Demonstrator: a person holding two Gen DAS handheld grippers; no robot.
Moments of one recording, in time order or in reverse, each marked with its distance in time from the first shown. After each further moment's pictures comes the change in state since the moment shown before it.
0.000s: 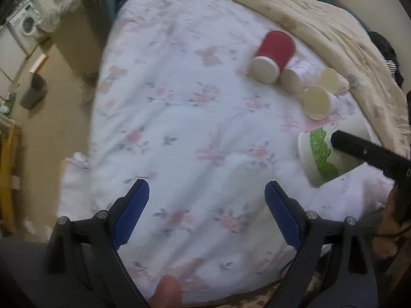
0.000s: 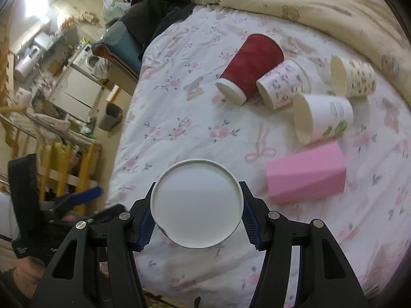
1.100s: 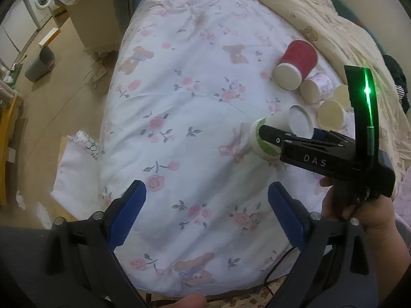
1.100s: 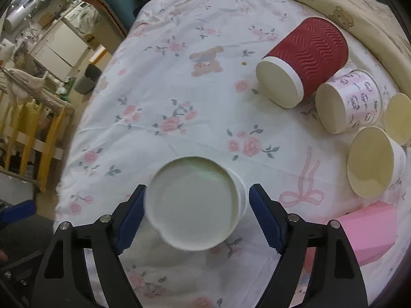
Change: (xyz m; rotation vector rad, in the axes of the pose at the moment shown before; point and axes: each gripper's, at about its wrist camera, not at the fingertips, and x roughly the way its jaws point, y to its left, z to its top) left arm 0.000 0.035 0.001 -0.127 0.035 -0.039; right arm 0.120 0.036 0.027 -0.170 0.134 -0.136
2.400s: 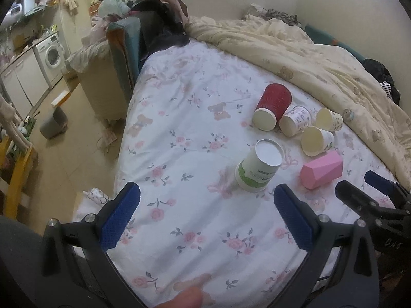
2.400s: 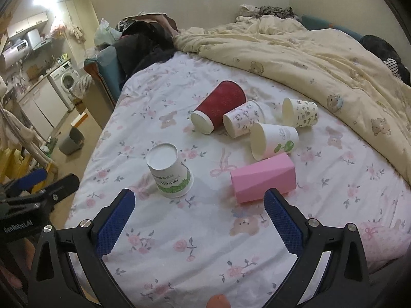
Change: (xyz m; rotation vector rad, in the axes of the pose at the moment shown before) left arm -0.052 -0.037 -0.039 0.129 -0.392 0.085; right arm -0.150 -0.005 -0.117 0.122 -0.429 -0.186
